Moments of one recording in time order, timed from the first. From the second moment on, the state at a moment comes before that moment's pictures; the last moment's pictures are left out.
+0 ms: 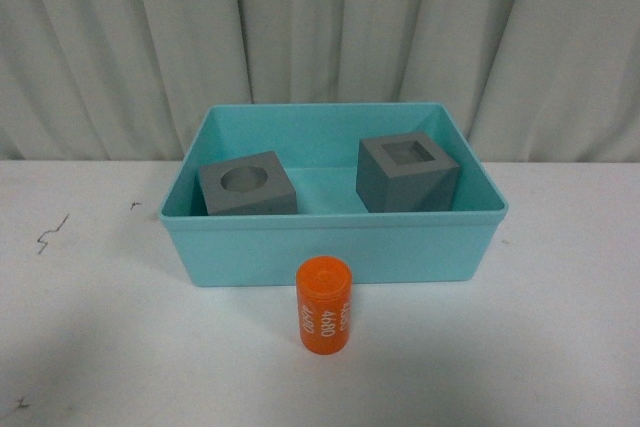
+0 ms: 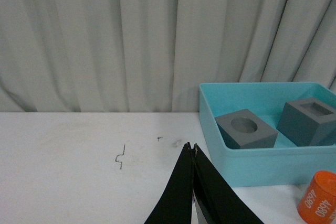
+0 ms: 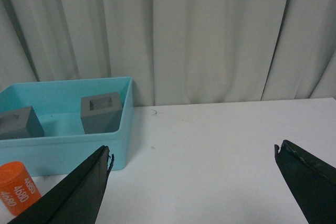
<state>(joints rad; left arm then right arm) 0.00 0.28 0.01 0.28 0.00 -0.01 0.00 0.00 0.01 0.00 0.00 0.00</state>
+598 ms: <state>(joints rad) 0.00 0.01 0.01 -0.01 0.00 -0.01 0.00 0.00 0.01 0.00 0.00 0.00</state>
